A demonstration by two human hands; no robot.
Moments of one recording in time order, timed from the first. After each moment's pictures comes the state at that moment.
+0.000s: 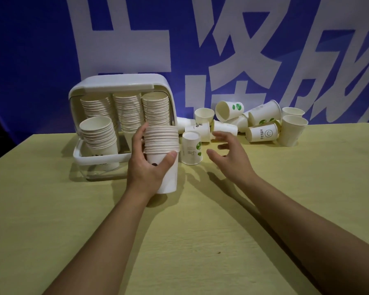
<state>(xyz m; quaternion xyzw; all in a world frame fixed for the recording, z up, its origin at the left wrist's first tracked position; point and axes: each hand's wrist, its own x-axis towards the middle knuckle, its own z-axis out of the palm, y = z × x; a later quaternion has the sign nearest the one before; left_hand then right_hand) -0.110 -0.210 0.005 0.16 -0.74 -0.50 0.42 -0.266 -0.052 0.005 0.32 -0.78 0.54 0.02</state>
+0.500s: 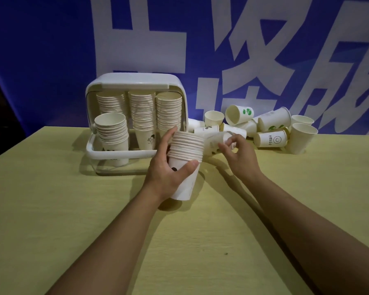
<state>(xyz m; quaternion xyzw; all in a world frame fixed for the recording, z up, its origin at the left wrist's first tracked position) -0.105 -0.200 0.005 0.09 -0.76 -0.54 0.34 -0.283 -0.064 0.002 0.30 -0.77 0.56 0.03</state>
